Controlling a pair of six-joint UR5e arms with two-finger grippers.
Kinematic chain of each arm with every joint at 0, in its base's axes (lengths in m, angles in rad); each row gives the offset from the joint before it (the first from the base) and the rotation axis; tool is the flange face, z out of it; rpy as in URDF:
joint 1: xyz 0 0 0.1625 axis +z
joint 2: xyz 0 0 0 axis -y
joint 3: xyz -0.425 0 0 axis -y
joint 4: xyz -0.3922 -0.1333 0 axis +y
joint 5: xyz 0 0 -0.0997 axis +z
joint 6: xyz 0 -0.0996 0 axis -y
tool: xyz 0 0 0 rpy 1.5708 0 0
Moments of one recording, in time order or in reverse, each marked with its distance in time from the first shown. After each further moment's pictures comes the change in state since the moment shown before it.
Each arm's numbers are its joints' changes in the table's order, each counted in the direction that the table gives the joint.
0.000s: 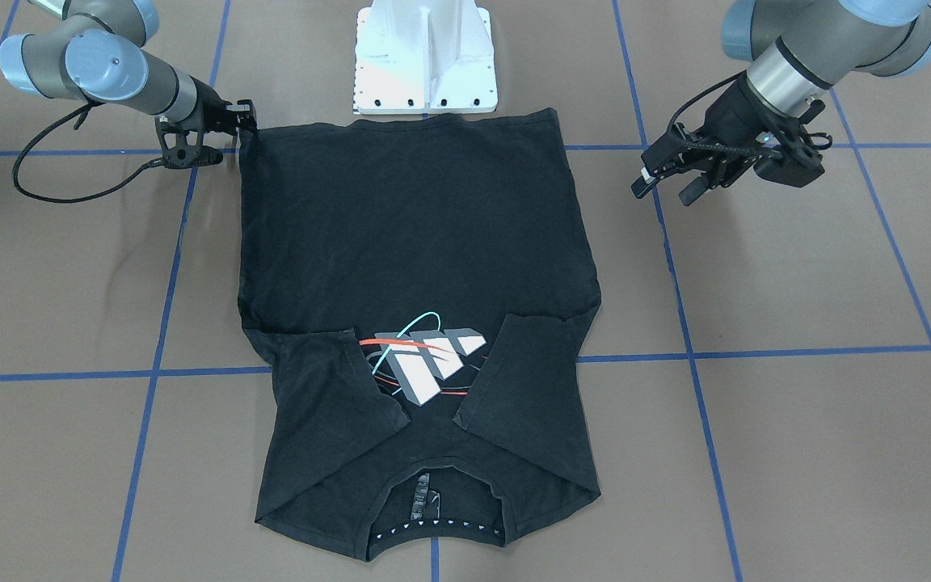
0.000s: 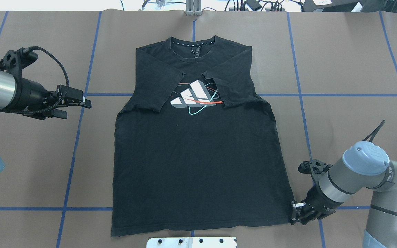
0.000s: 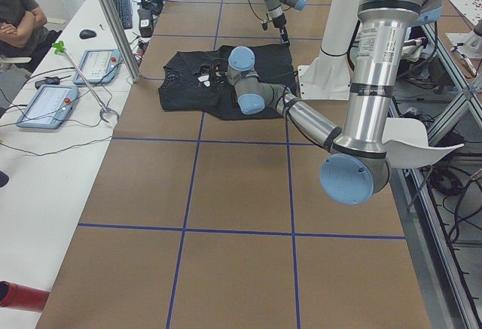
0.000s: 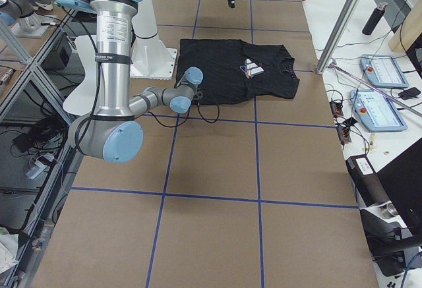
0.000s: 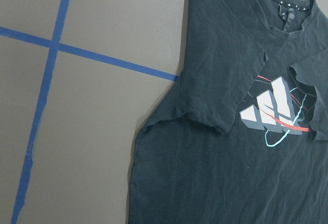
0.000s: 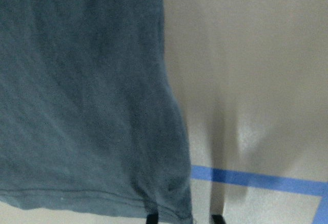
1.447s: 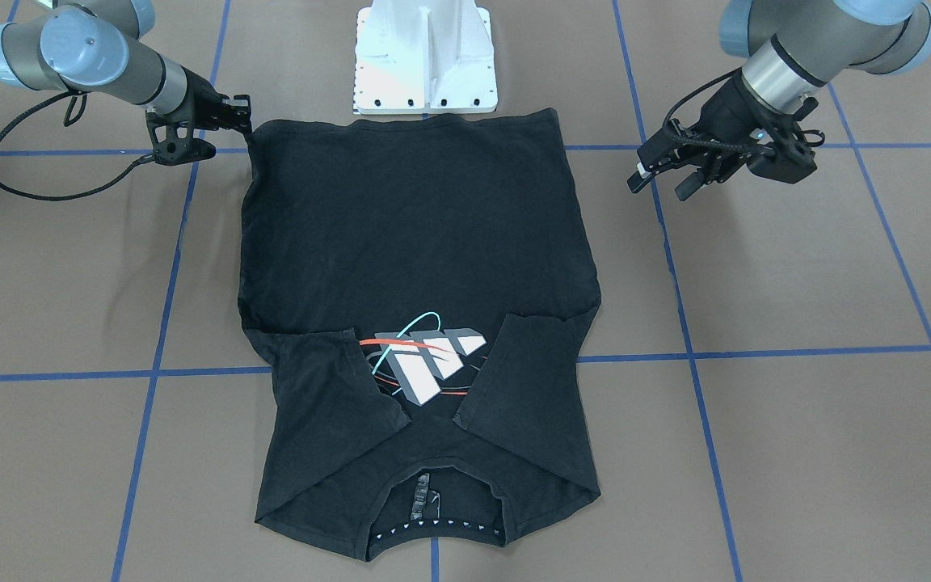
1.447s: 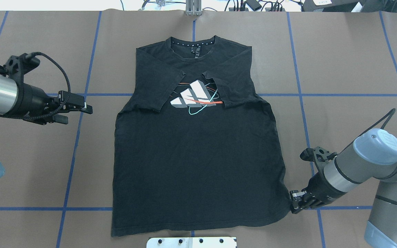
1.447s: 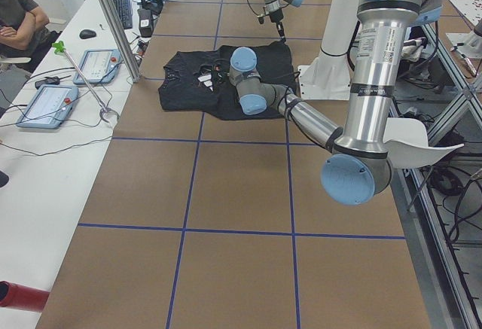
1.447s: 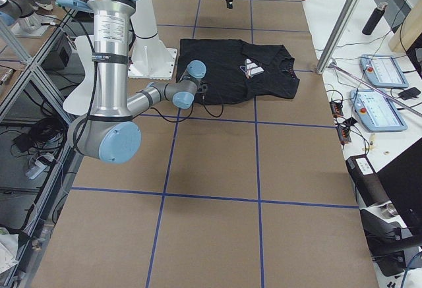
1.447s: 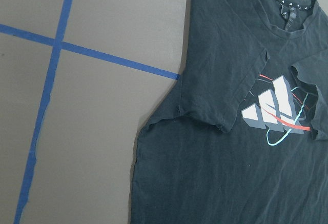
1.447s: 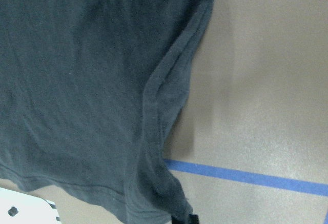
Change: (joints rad) left arm 0.034 0.015 -0.011 0.001 0.000 -0.006; right arm 0.075 0.008 0.071 -0.012 -0.009 0.003
